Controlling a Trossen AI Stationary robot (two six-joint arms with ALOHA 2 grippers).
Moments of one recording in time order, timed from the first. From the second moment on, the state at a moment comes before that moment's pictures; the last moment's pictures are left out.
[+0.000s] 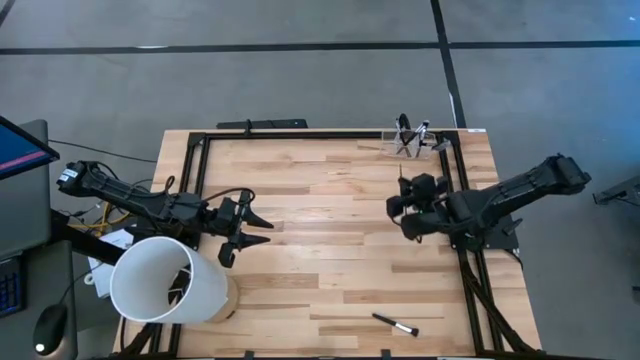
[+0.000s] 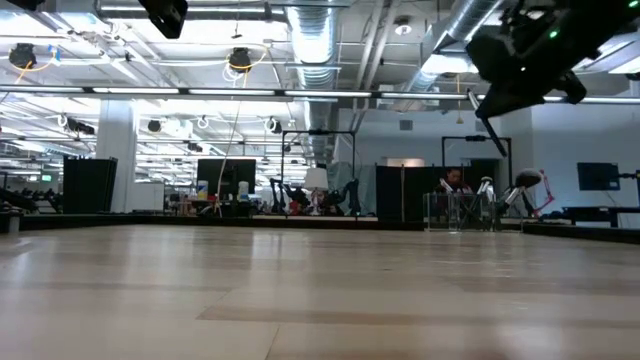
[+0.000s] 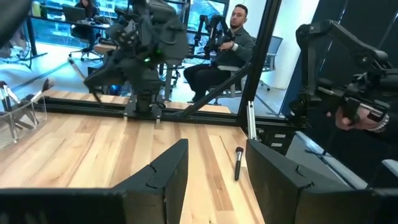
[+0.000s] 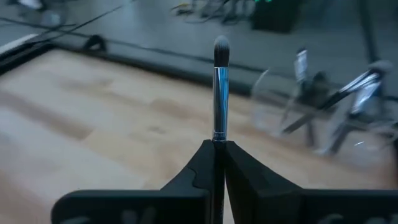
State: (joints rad) left arm -0.35 0.79 0.48 0.29 -0.16 -0.13; right arm 0.28 1.09 0.71 -0.81 1.07 1.16
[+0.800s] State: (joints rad) left arm -0.03 0.79 0.48 0.32 -0.16 -0.10; right arm -0.45 1.06 0.56 -0.06 0.76 0.28
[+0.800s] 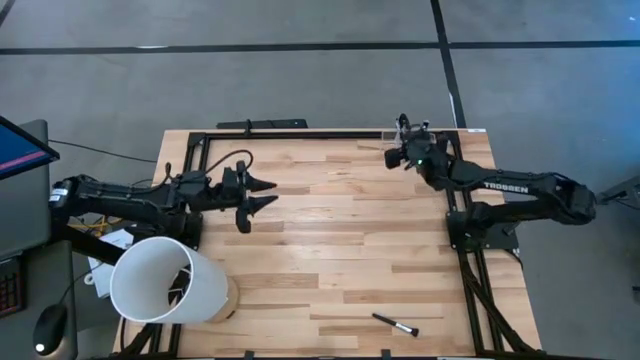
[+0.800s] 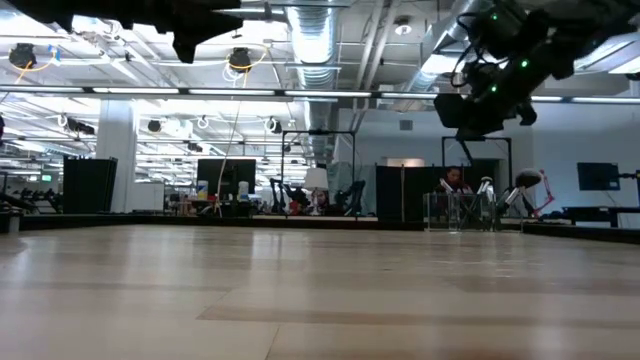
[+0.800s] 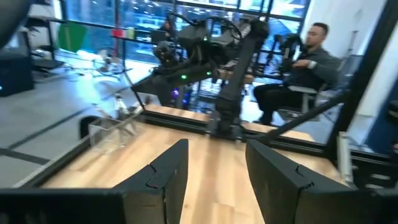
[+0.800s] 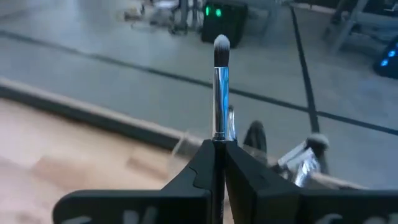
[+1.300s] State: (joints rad) left arm 0.12 0.79 0.48 0.43 -0.14 -0.06; right arm -0.72 1.11 0.46 0.28 0.59 0.18
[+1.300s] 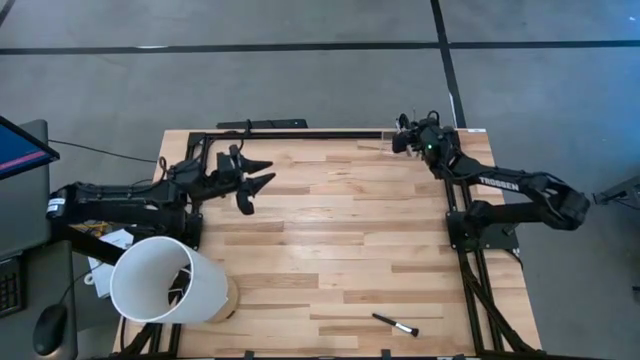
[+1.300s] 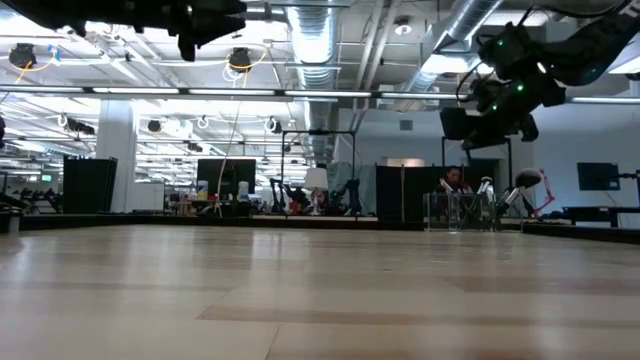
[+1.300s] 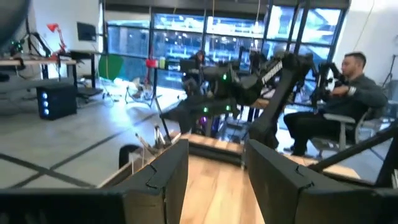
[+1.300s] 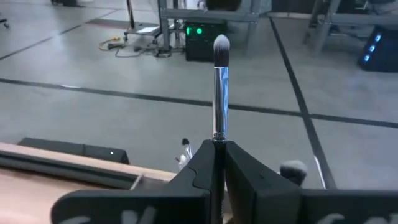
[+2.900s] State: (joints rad) left arm 0.12 0.84 0.48 0.47 -0.10 -0.06; right arm -0.80 1.34 0.47 0.26 0.46 0.24
